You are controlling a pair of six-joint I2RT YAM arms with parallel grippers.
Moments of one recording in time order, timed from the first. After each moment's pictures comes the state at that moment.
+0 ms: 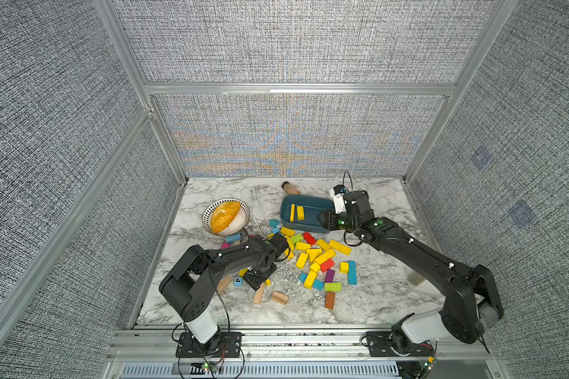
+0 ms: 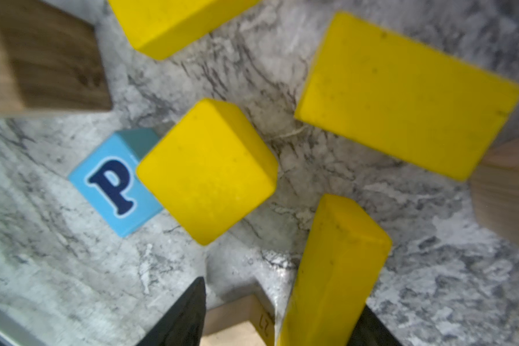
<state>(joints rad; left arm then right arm) -0.76 1.69 0.96 -0.89 -0.14 -1.60 0.50 1.46 1.10 -0.28 -0.09 0.35</state>
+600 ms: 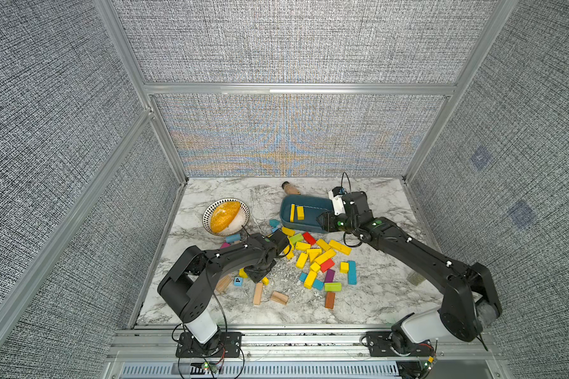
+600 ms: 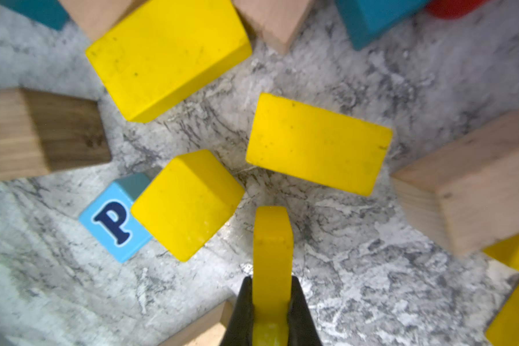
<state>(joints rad) -0.76 1.65 0.98 -0.89 -0.23 -1.52 0.50 1.47 1.10 -0.30 -0.11 0.35</state>
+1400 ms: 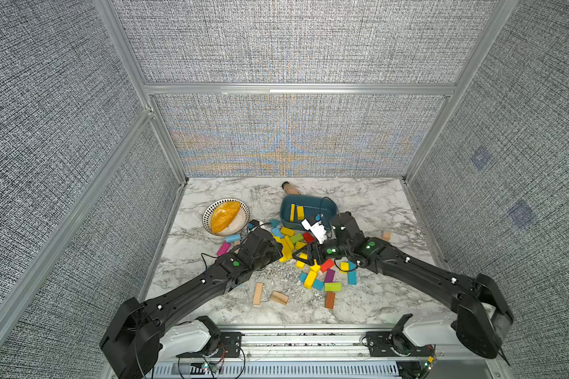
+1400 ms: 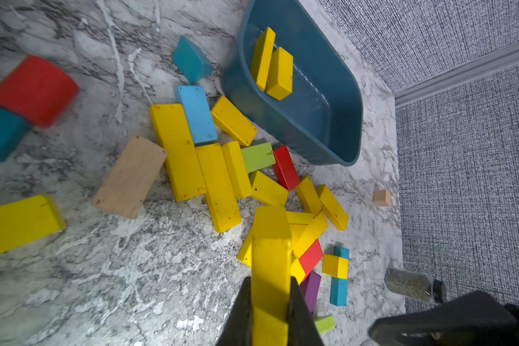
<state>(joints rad) -0.77 1.17 0.70 -0.20 -0.04 -1.01 0.74 1.39 0.93 -0.20 -0.55 0.40</state>
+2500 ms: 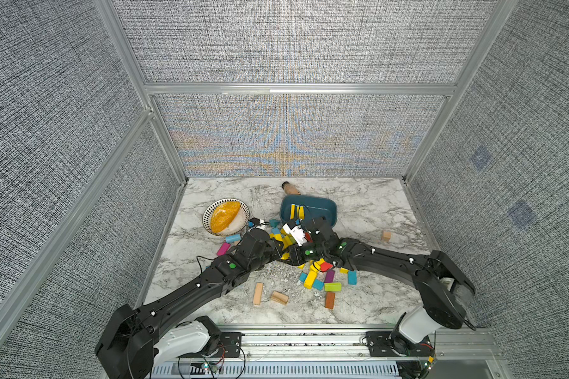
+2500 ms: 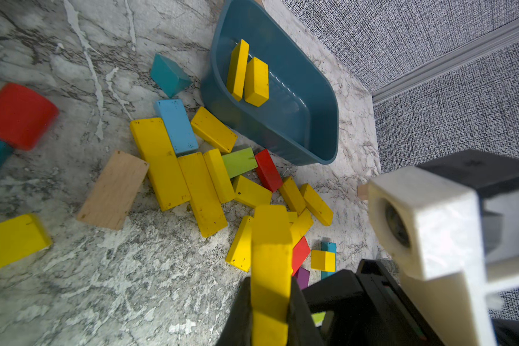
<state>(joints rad) -0.77 1.13 0.70 -0.18 -0.02 -0.97 0.82 1.61 0.99 -0.03 -0.48 0.54</state>
